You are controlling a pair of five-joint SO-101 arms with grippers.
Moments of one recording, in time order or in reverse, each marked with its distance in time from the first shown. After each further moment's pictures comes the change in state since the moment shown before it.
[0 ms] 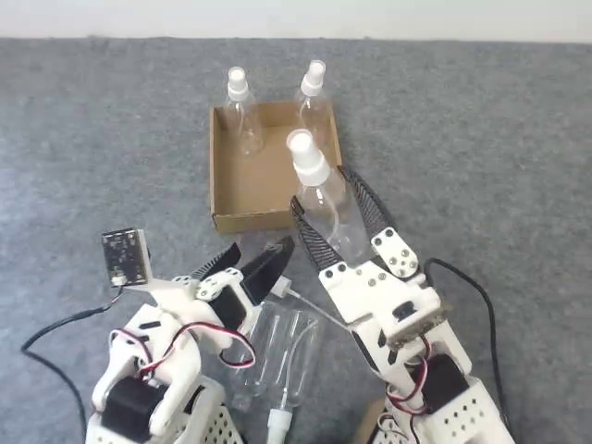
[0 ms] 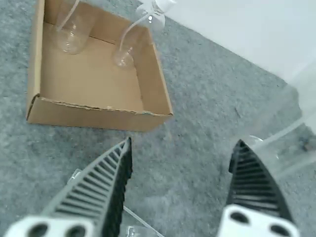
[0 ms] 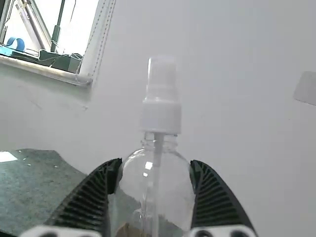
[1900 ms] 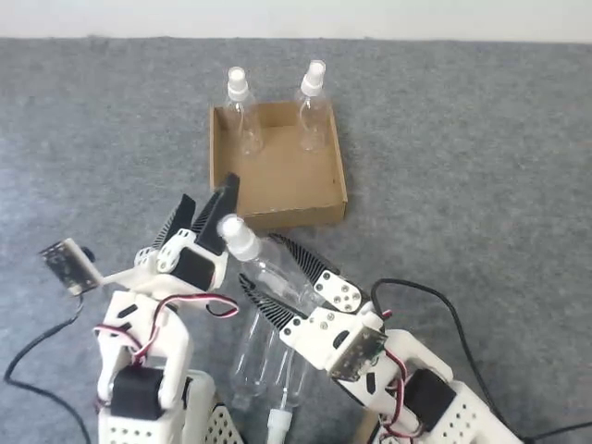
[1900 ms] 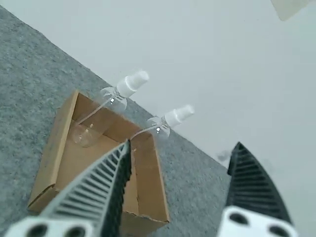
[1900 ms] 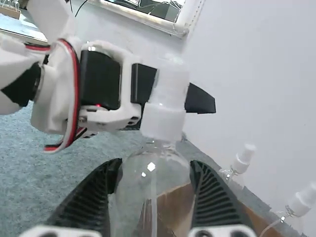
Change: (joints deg) left arm -15.6 0.0 7.7 -24.8 5.8; right arm -17.4 -8.5 5.9 18.5 5.3
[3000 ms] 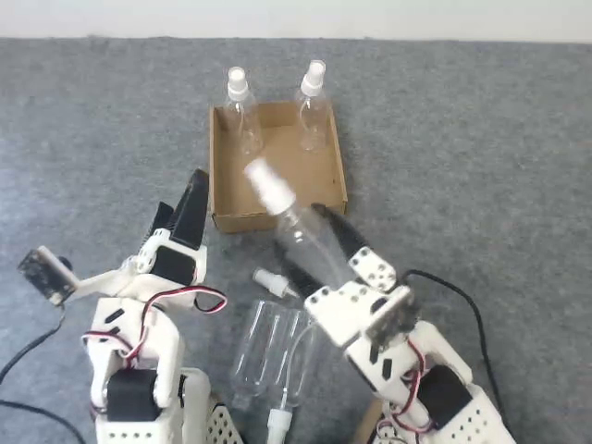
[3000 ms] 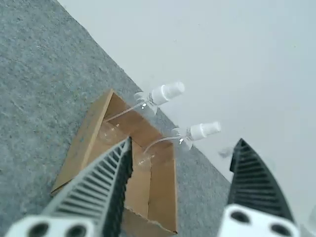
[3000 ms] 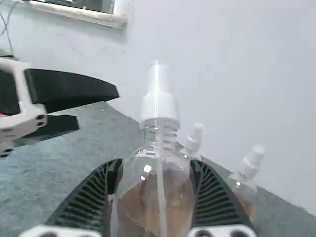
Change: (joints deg) left arm -7.1 0.0 -1.4 4.3 6.7; right arm 10.9 -0.1 -5.5 4.7 -8.9
